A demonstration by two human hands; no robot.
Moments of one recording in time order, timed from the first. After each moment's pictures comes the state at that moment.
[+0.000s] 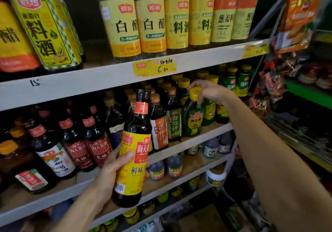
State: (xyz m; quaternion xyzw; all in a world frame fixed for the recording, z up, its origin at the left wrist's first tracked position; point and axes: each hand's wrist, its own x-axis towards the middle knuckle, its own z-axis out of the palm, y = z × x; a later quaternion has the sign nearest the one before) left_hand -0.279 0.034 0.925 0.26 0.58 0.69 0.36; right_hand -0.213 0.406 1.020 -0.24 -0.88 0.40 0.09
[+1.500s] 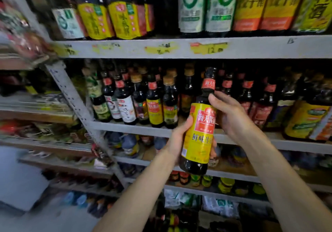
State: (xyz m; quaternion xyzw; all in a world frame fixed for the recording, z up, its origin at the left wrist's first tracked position) left_hand -0.329 -0.263 0.920 0.19 0.41 0.78 0.44; right_hand -0.310 -0.109 0.978 0.03 -0.63 0.78 0.08
